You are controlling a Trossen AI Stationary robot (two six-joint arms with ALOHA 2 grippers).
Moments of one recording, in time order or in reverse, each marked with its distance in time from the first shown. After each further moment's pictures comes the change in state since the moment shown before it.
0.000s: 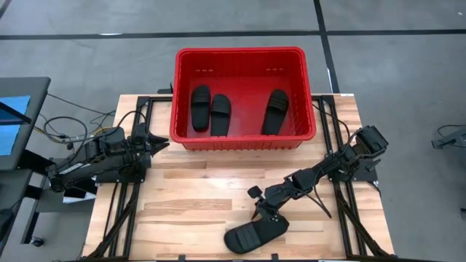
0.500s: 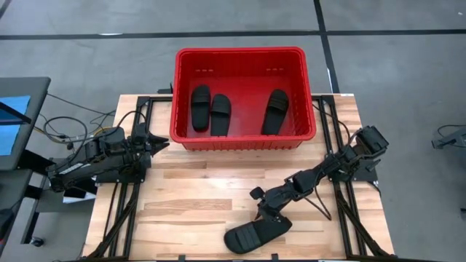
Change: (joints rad) left arm 0.000 0.000 0.000 0.000 0.000 0.000; right arm 0.015 0.000 0.000 -0.083 0.004 0.003
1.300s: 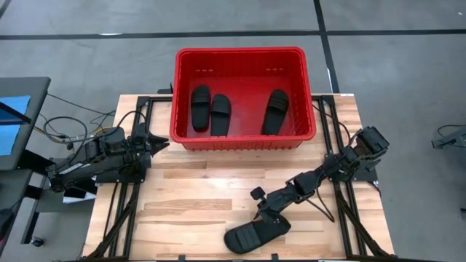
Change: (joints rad) left arm 0.000 0.000 0.000 0.000 0.000 0.000; right arm 0.028 0.000 0.000 0.017 0.094 0.000
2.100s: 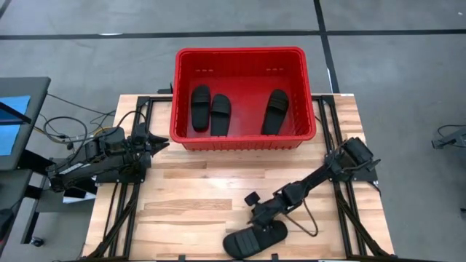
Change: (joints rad) left arm 0.000 0.000 0.000 0.000 0.000 0.000; right arm 0.031 0.203 0.179 -0.192 0.064 -0.001
